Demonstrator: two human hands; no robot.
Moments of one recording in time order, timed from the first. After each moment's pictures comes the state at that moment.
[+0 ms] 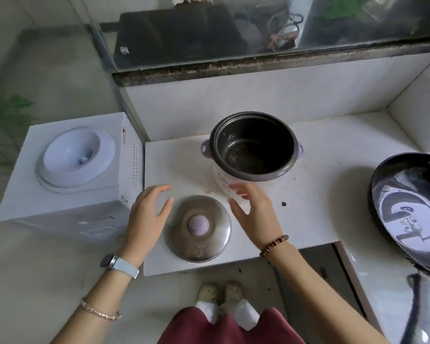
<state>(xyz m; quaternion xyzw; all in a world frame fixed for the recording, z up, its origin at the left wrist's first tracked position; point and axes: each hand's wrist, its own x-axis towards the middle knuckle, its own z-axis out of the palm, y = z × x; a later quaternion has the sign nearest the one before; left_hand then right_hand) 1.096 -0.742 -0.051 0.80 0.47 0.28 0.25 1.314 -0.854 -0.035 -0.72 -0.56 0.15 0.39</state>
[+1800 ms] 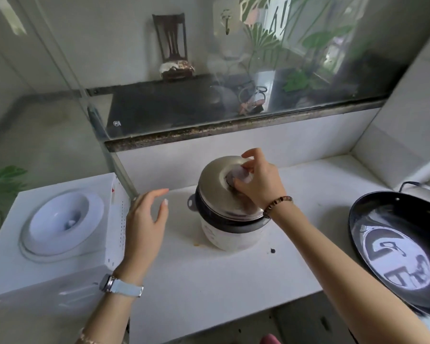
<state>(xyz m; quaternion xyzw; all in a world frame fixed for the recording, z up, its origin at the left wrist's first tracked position) 1.162 -0.700 0.034 0.78 0.43 0.40 0.21 1.409 -0.760 0.069 -0.77 -0.49 0.08 0.39</state>
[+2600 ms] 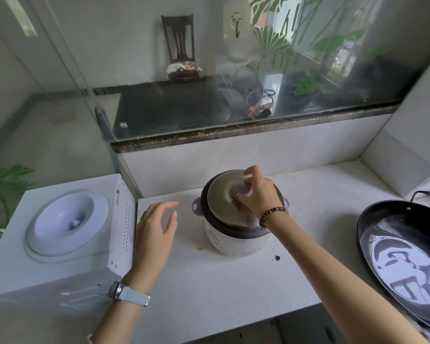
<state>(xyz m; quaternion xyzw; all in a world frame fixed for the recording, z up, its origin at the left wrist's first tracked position) 1.164 -0.700 0.014 0.78 0.45 0.36 0.24 1.418 -0.738 0.022 -0.80 -0.49 0.09 0.32</state>
